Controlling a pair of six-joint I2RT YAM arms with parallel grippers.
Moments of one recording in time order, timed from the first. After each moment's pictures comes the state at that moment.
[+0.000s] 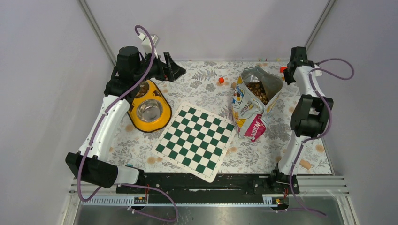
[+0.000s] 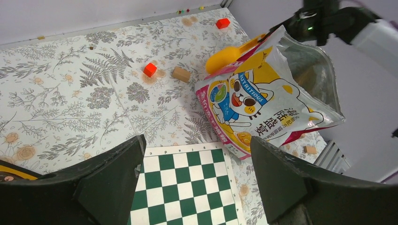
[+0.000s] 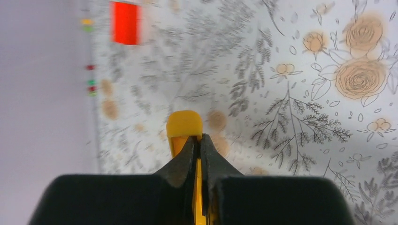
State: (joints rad) left arm -0.24 1.34 1.49 -0.40 0.53 -0.32; right arm -0.18 2.09 1.79 -0.75 0.34 1.26
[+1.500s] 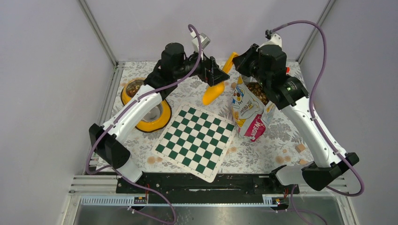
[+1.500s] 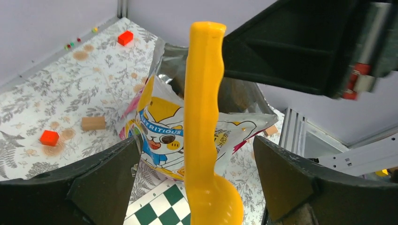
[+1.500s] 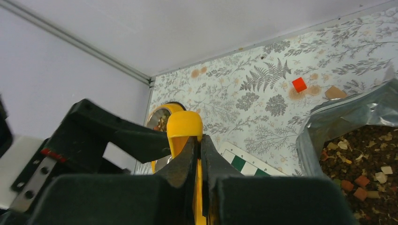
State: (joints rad) left arm -0.61 1.59 1.67 -0.16 0.58 -0.28; right arm 0.52 1.35 1.66 -0.54 0.22 0.70
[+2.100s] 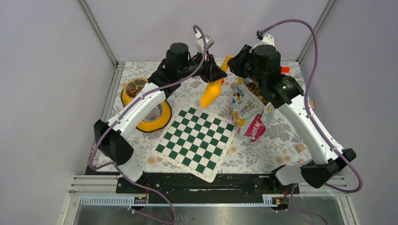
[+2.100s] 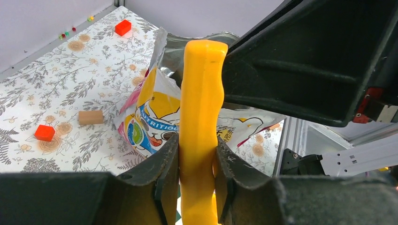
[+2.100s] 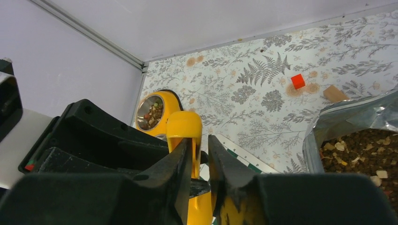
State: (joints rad) left arm -0.61 1.66 1.69 -0.19 0.59 -0.27; right arm 0.56 1.38 1.66 -0.55 0.19 0.64
